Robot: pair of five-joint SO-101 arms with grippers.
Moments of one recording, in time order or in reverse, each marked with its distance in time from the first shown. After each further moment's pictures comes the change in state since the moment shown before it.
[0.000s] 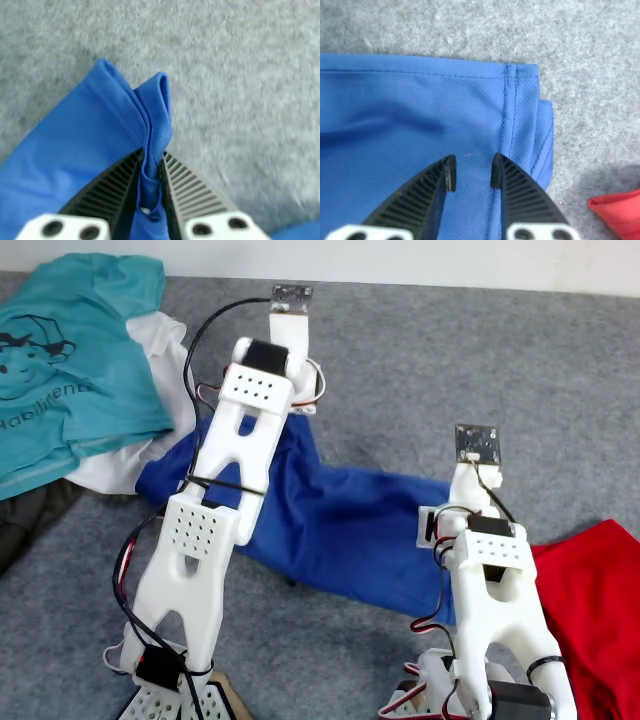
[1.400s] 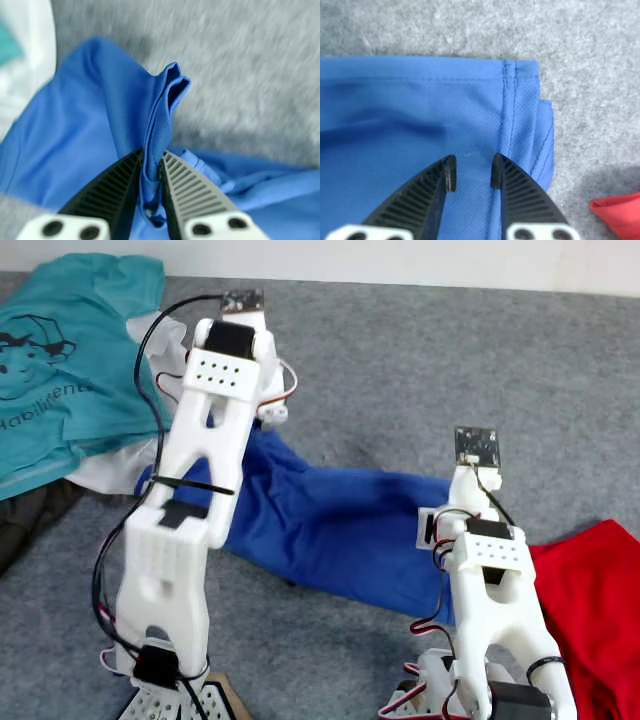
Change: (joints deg) left arm -4.1 -20.7 20.4 14.6 8.6; right arm 0.0 0.0 1.4 -1.9 0.0
